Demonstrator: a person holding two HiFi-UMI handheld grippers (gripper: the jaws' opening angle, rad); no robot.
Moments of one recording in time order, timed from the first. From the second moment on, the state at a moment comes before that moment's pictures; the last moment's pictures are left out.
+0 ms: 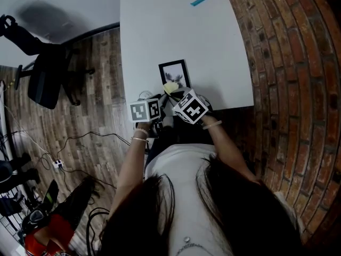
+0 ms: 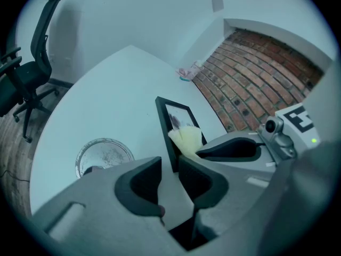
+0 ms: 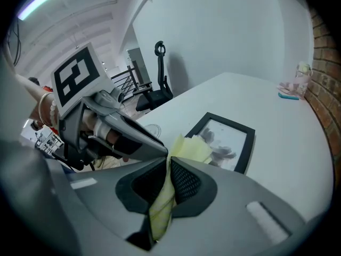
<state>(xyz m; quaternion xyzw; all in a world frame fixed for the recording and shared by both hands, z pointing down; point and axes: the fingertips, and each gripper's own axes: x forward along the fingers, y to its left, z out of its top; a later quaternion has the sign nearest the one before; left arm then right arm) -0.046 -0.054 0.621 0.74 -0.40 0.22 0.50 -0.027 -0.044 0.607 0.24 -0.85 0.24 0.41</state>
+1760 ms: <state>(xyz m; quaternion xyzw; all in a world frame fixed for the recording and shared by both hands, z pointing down) -0.044 -0.055 0.621 0.74 -0.40 0.21 0.50 -0.051 -0.097 0.606 0.20 -0.85 0.11 0.48</state>
